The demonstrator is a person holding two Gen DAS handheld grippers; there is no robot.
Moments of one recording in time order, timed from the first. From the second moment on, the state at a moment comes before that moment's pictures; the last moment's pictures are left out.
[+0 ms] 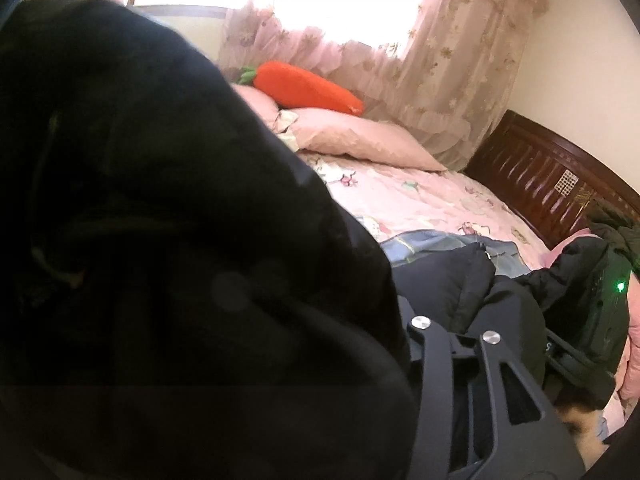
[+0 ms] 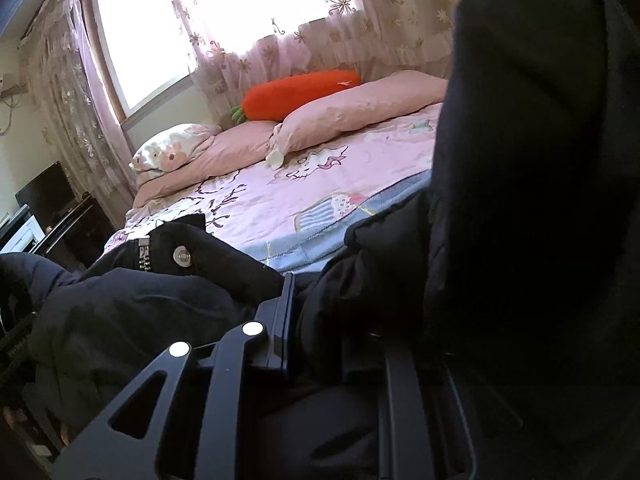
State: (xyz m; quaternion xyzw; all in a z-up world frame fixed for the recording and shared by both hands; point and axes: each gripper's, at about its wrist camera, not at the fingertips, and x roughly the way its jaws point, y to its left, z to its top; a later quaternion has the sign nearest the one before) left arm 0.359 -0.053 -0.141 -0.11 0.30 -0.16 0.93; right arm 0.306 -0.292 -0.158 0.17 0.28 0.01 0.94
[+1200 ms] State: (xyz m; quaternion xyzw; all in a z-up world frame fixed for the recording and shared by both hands) left arm 0.241 0.032 0.063 -0.18 0.19 -0.20 0.94; right arm 0.215 -0.287 -0.038 0.23 0.25 0.01 0.94
